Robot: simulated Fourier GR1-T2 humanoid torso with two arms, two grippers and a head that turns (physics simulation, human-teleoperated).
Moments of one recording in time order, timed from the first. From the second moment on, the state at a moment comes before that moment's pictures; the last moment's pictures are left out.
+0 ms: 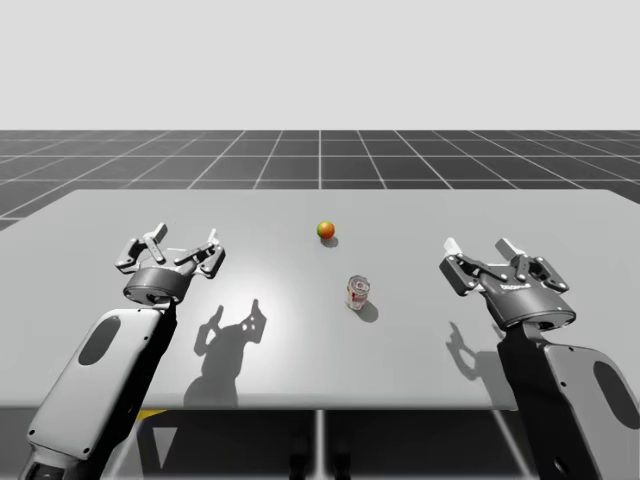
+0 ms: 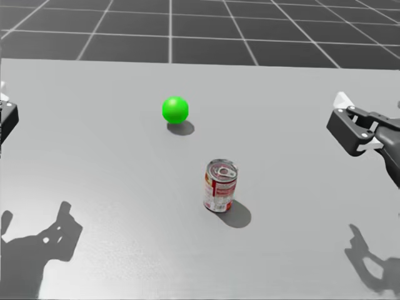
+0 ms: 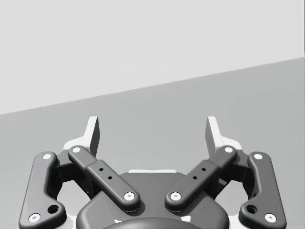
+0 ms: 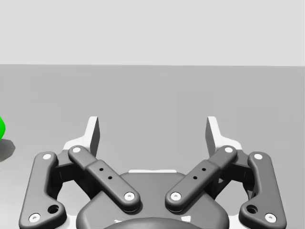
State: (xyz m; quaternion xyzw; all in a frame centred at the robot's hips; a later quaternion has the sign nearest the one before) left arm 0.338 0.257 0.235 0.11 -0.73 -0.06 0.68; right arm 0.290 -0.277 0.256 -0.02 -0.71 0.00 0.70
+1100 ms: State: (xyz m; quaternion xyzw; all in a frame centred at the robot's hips) left arm 0.339 0.257 0.234 0.11 -0.72 -0.06 0.68; right arm 0.262 -0.237 0.225 0.20 -0.63 0.19 0.73
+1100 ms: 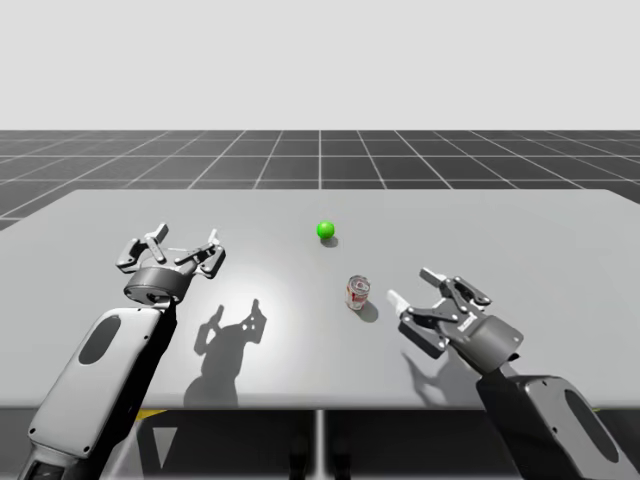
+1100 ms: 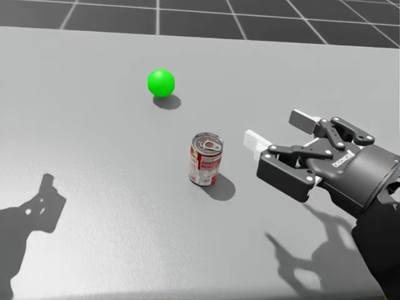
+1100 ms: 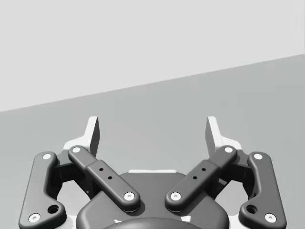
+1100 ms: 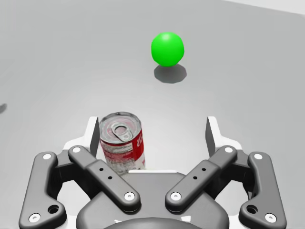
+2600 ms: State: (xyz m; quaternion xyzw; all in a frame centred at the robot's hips) left arm 0.339 0.257 0.233 0.11 -0.72 -0.07 0.68; right arm 0.318 -0.151 0.133 0.17 -0.57 0.23 0.77
